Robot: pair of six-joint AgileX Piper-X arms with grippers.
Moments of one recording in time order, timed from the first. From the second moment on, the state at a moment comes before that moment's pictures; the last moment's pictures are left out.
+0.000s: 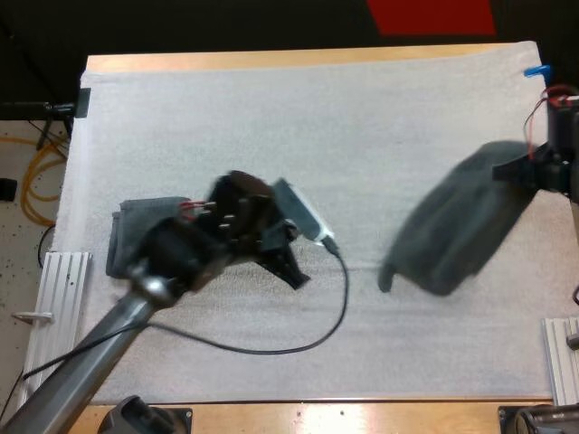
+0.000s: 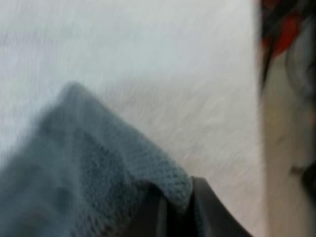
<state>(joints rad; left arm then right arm) -0.62 1.16 -1.14 0.99 0.13 -1.54 0.09 1.28 -1.26 1.01 0.21 -1.89</state>
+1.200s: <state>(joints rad) -0.49 0.74 -1.14 1.03 0.11 -1.59 0.90 1.62 -1.40 0.90 -0.23 -1.60</state>
